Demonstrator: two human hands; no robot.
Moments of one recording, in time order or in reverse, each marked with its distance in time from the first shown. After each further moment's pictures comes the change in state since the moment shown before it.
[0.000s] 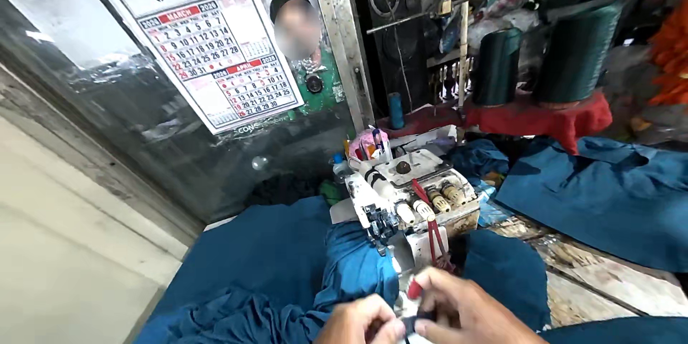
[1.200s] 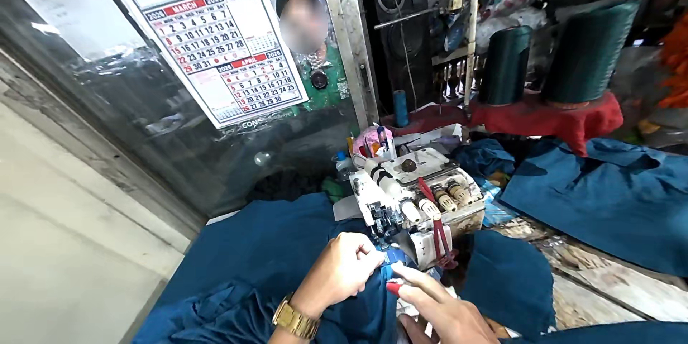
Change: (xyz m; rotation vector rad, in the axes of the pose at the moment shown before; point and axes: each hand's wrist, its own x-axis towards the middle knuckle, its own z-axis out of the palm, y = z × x) left_hand 0.084 -0.014 -0.051 0.114 -0.031 -0.205; right_hand 0.005 0.015 0.045 -0.473 0.259 -0.221
